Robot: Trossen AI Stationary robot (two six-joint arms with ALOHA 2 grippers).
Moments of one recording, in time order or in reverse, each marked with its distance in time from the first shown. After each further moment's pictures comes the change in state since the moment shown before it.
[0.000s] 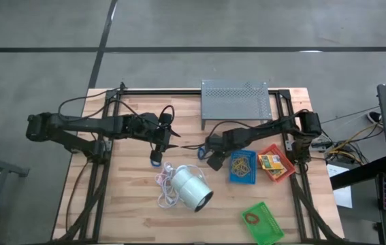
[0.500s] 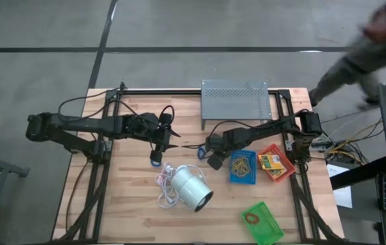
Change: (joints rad) left arm 0.000 0.000 0.000 0.000 0.000 0.003; right arm -0.002 -0.001 -0.010 0.004 0.019 0.008
